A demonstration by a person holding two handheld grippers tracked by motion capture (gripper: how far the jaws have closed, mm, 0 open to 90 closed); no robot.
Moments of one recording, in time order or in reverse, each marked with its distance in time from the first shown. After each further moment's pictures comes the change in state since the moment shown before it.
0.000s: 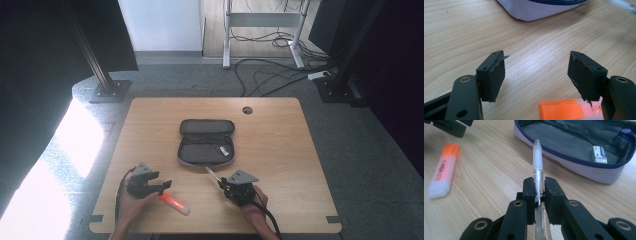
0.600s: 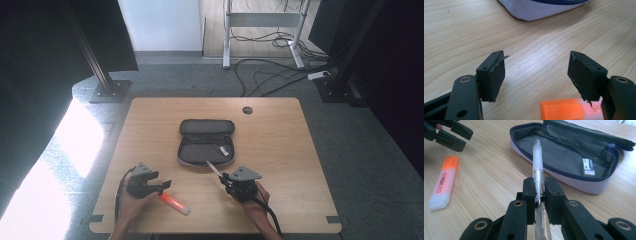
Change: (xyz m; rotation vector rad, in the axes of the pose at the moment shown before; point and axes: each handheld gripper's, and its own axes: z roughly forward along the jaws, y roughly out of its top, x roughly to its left) left arm 0.002 -0.001 -0.001 -0.001 0.002 -0.004; right arm -0.006 0.013 -0.008 -0.047 -0.018 0.004
